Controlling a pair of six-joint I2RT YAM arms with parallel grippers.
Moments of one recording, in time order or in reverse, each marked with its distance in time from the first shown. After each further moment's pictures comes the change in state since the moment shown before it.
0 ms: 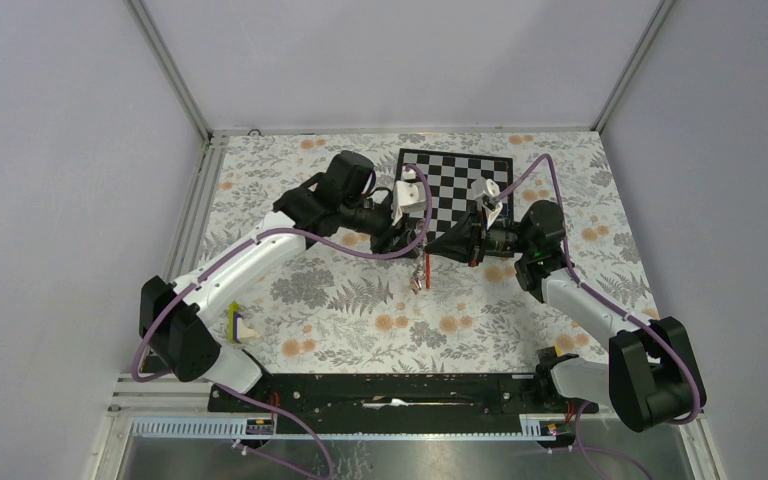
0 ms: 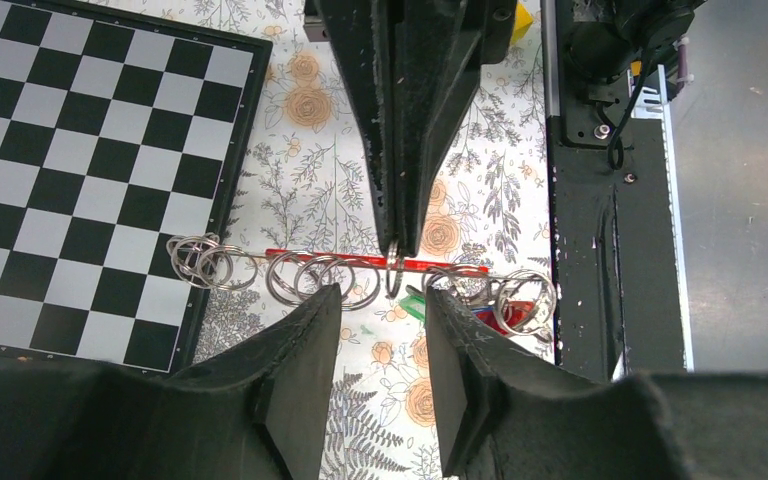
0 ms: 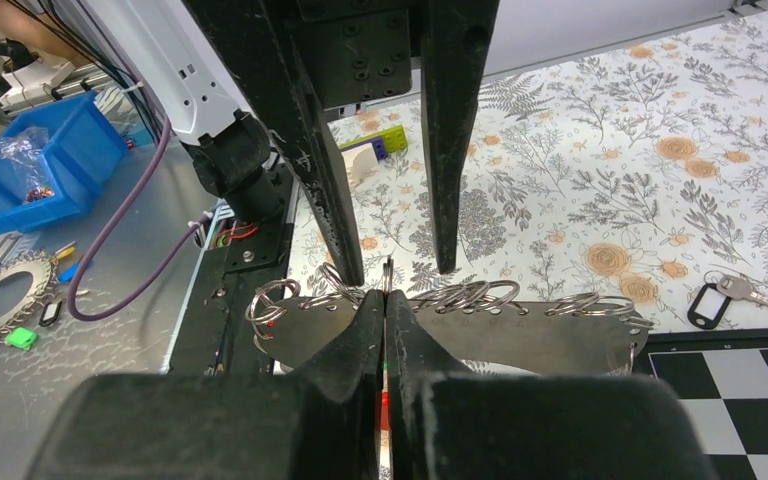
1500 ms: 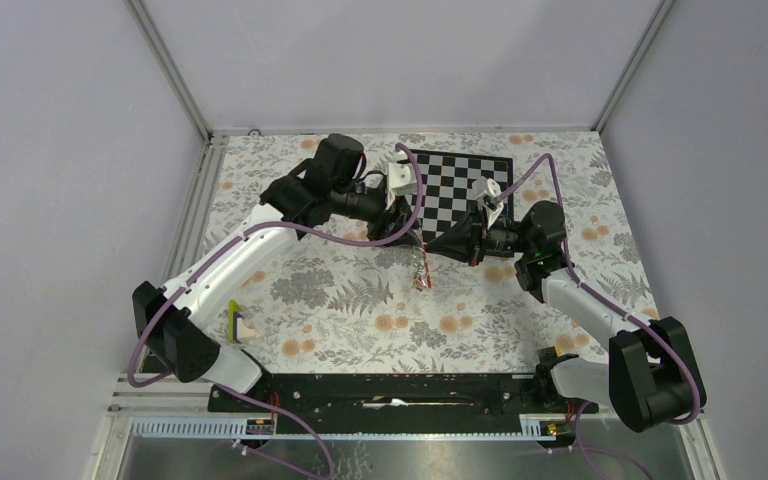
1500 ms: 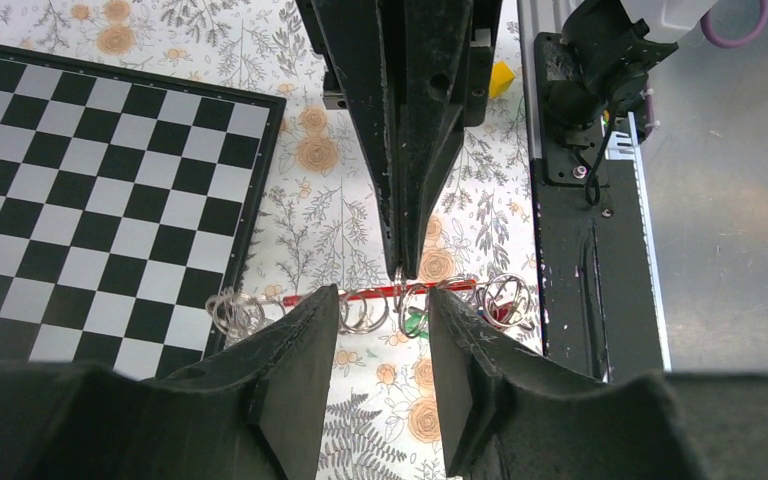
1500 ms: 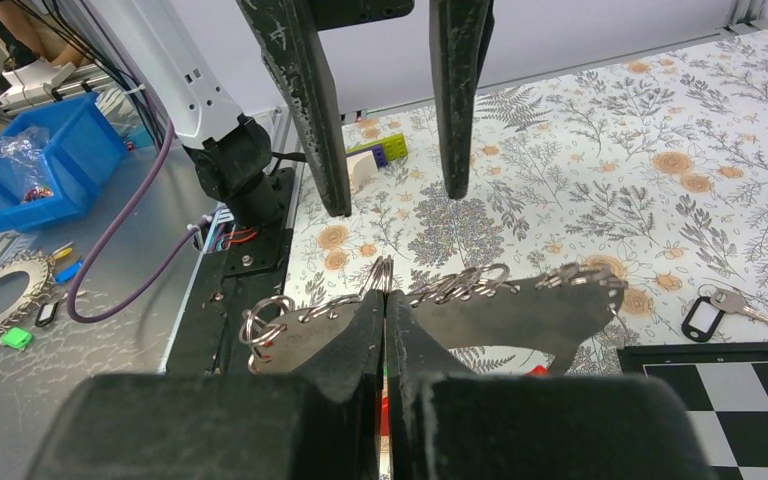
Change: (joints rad) left arm 0.036 -0.004 0.110 -0.036 0.068 -0.028; right arm 0.000 0.000 0.000 0.038 -0.002 0.016
